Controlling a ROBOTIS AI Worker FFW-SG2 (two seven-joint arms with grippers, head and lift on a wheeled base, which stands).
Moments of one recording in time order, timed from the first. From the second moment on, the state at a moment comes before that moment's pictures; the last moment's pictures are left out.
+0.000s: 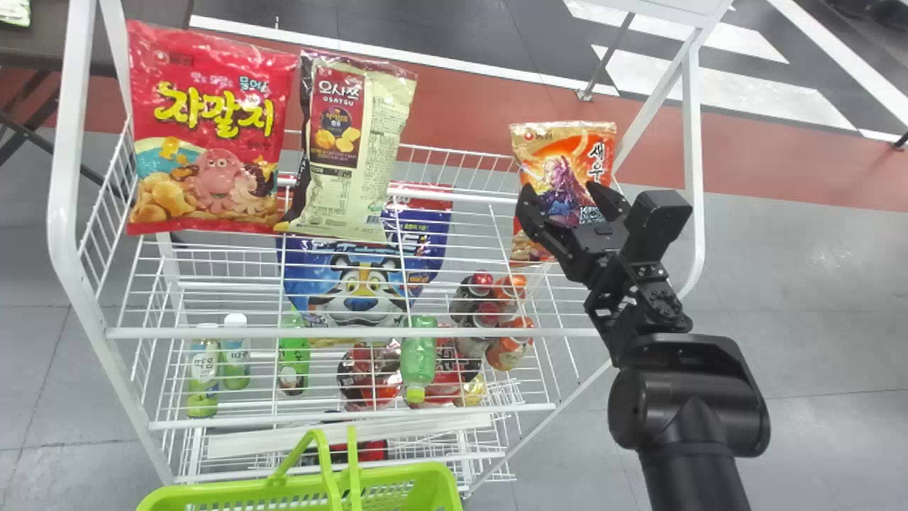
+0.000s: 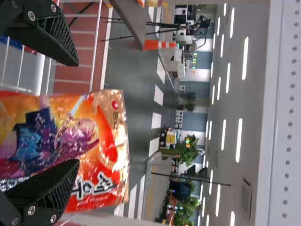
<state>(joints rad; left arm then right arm) 0.78 0.09 -0.12 -2.30 0.36 1.05 -0.93 0.07 -0.19 -0.24 -1.61 -0.10 0.08 0.24</state>
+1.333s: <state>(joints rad) 0.76 0.09 -0.09 -2.26 0.38 1.04 -0.94 -0.14 -0.23 -0.25 -1.32 -0.08 0.19 0.33</state>
